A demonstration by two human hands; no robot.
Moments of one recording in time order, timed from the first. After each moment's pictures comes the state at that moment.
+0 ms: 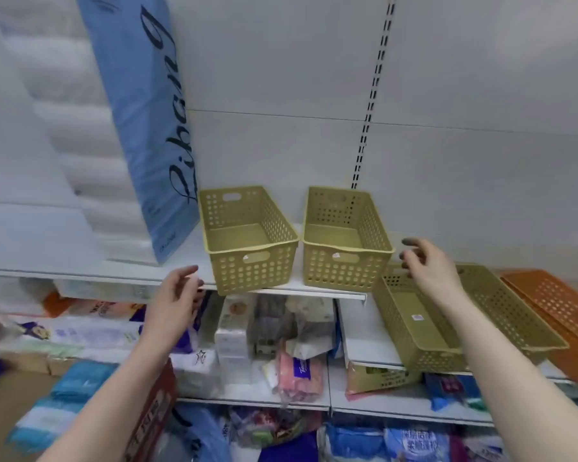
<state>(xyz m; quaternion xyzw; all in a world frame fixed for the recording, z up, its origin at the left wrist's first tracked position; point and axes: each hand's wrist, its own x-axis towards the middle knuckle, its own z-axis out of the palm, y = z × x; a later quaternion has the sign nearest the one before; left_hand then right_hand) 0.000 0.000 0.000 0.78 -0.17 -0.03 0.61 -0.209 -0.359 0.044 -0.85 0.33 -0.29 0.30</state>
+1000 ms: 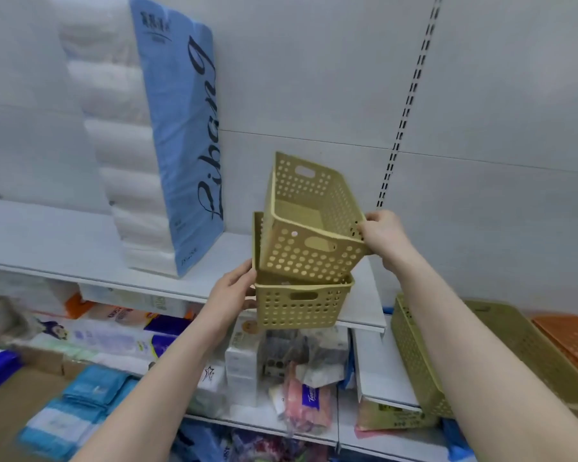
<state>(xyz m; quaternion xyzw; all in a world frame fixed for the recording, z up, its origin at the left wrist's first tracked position) -0.007 -0.054 0.045 0.67 -0.20 -0.20 0.69 -0.077 -0.304 0.133 -0.82 0.32 -0.23 0.42</state>
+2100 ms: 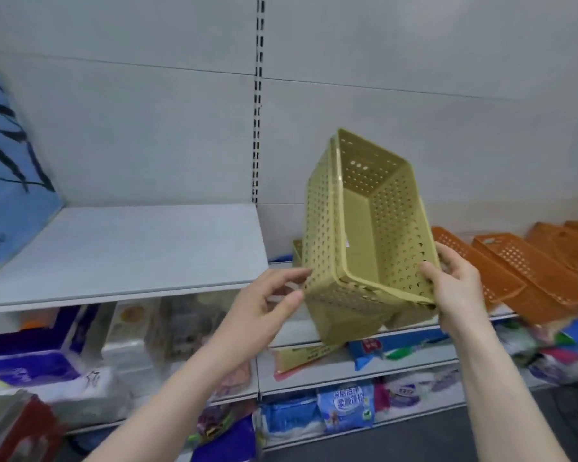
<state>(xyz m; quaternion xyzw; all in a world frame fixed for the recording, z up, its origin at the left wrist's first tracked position) -0.144 -0.202 0.000 0.63 -0.51 -0.23 0.54 -0.350 -0.392 0.041 -0.62 0.47 -0.41 0.47</state>
